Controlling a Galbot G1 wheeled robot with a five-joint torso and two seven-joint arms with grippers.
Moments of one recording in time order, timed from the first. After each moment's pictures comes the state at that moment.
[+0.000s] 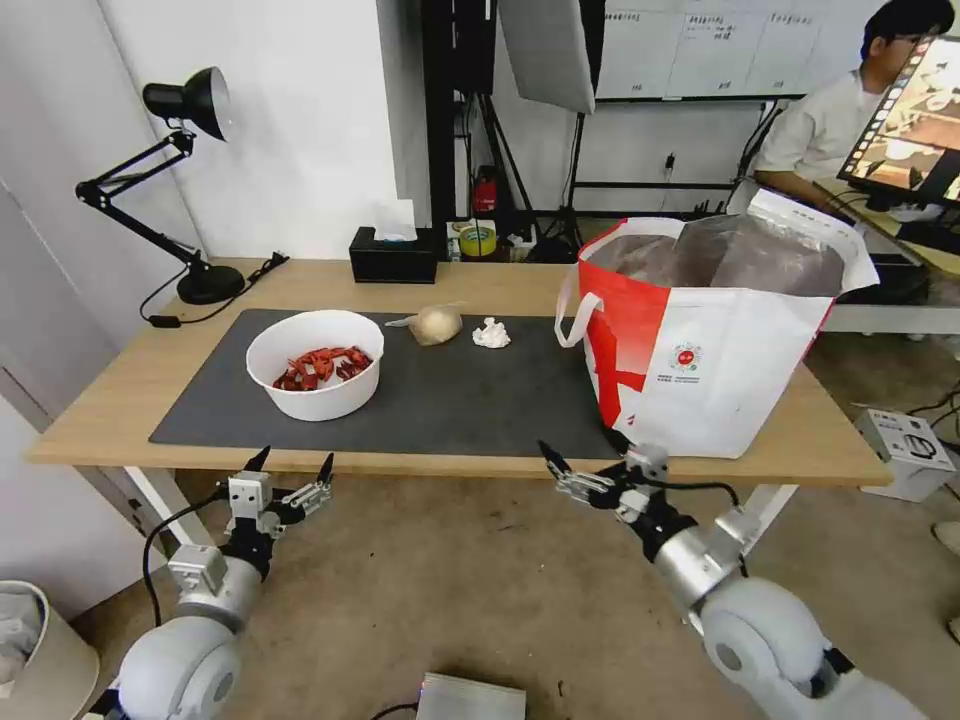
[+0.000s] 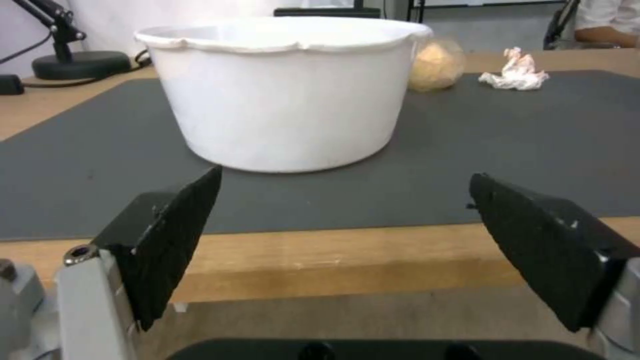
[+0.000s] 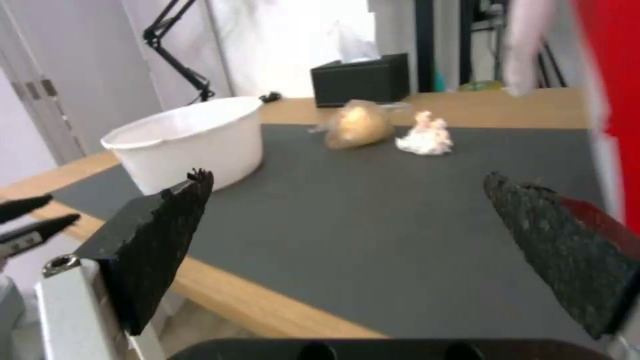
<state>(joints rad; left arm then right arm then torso) 1.52 -0.92 -0.46 -2.01 -0.53 -0.06 -0.21 -1.24 0.91 0.17 2.10 0.71 -0.08 0.03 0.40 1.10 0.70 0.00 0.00</state>
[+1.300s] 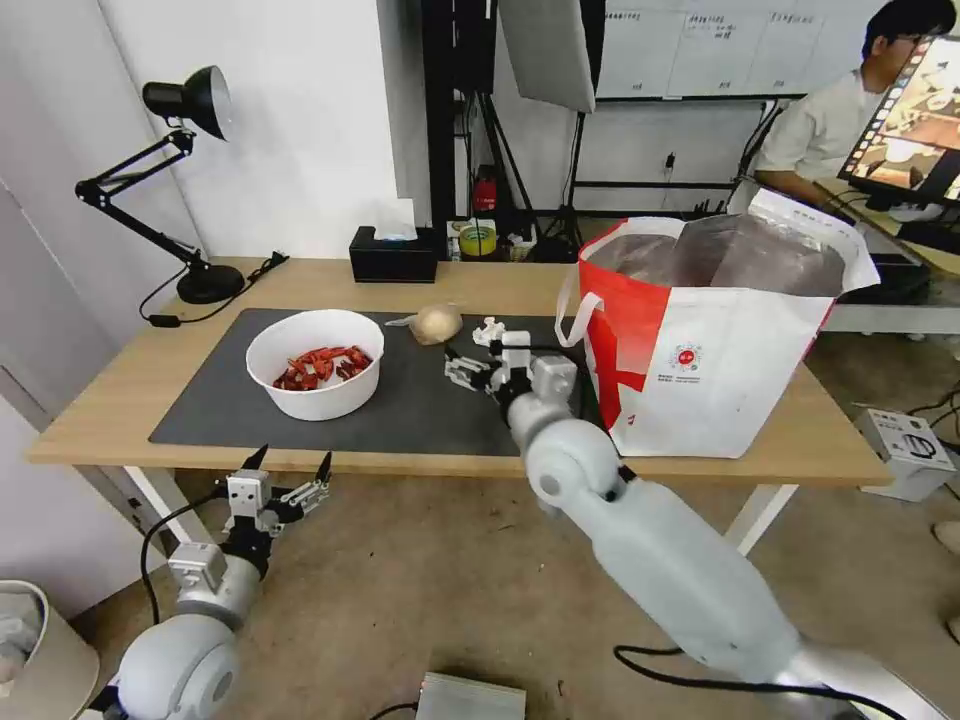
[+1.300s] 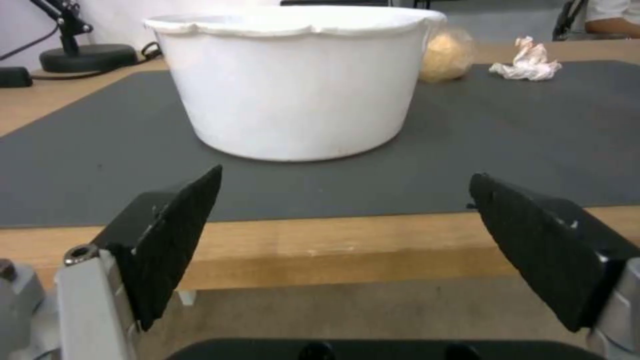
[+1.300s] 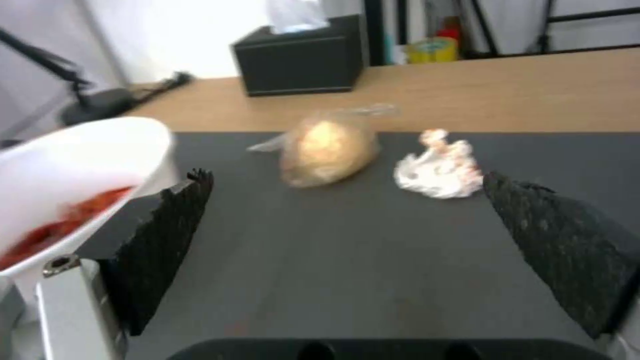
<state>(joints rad) 1.52 -0.92 -0.46 -2.00 -0.53 -0.05 -0.21 -0.56 1.26 -0.24 1.72 0.85 -0.39 0.63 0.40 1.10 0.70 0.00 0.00</state>
